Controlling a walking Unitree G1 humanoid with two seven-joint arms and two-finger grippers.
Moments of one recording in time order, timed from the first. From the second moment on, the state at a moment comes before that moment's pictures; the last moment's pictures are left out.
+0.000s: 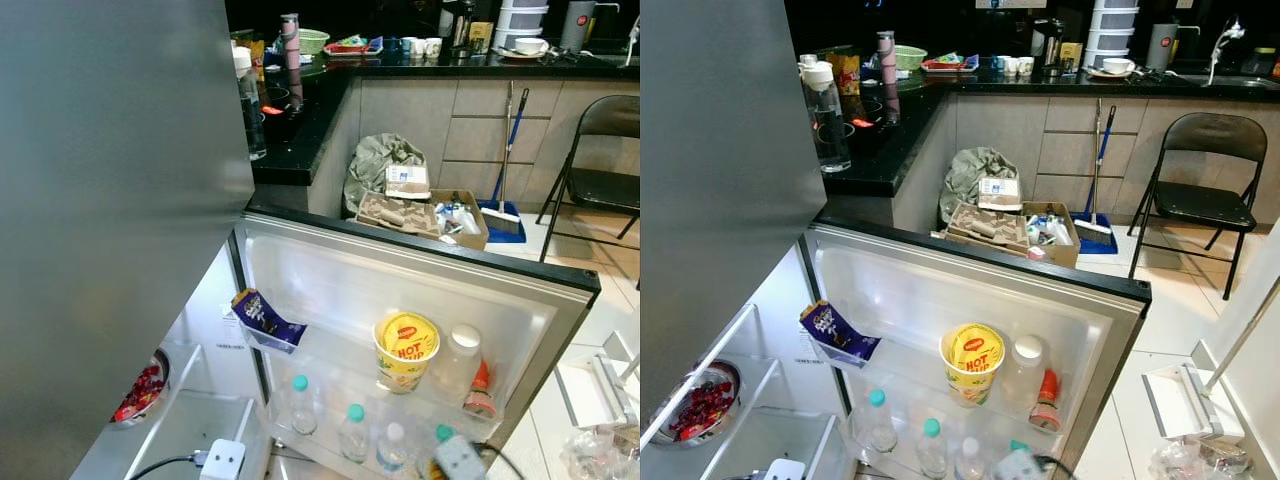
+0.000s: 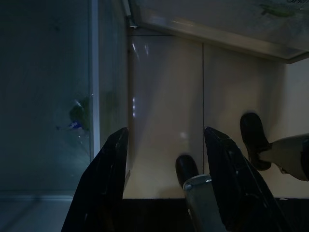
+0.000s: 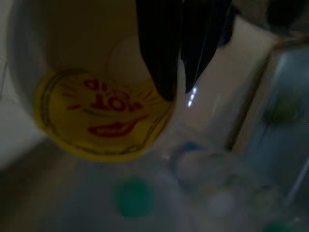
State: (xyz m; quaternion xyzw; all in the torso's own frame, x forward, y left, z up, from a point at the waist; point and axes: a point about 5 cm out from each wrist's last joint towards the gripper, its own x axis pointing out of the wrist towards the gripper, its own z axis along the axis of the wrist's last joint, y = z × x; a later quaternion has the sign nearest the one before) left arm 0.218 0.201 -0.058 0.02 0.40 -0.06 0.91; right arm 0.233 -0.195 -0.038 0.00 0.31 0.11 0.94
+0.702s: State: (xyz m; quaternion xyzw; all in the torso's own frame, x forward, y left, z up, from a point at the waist) left arm 0.220 0.201 -0.056 0.01 0.39 -0.07 0.92; right arm 0.225 -0.194 -0.046 0.06 0.32 0.04 0.94
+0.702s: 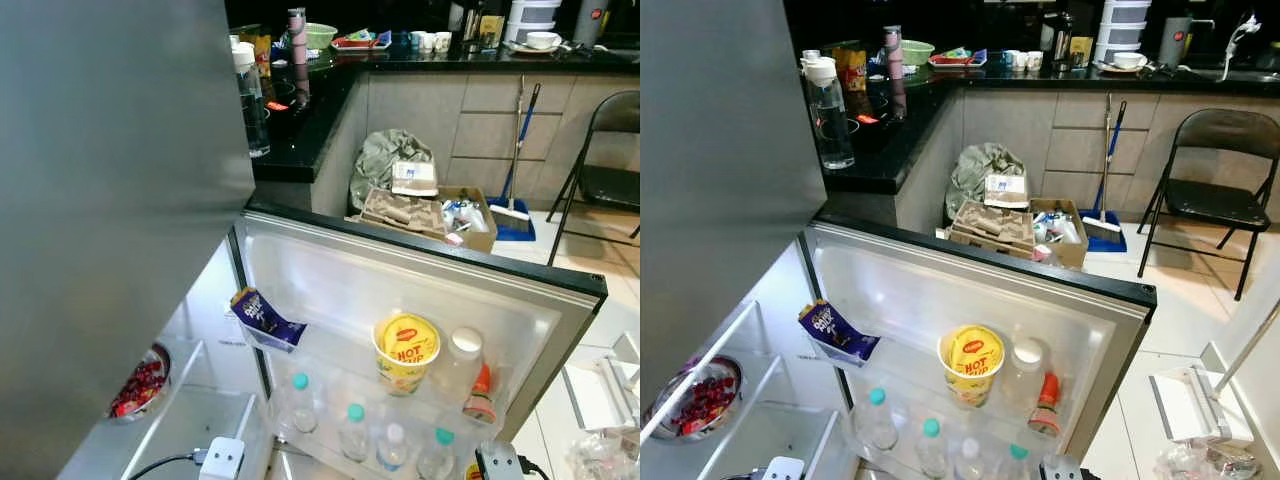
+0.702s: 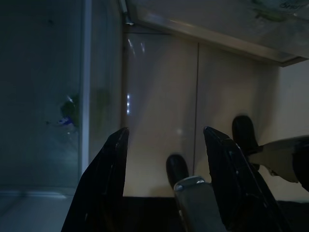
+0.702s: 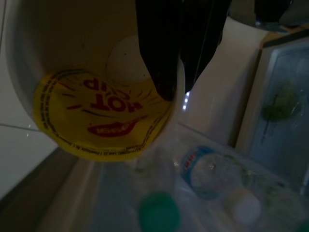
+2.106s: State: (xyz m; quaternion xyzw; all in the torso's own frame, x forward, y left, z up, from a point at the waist) left arm 0.218 0.205 -0.057 0.00 0.39 -0.04 0.92; right arm 0.188 -0.246 -0.070 -0.06 0.47 -0.10 0.87
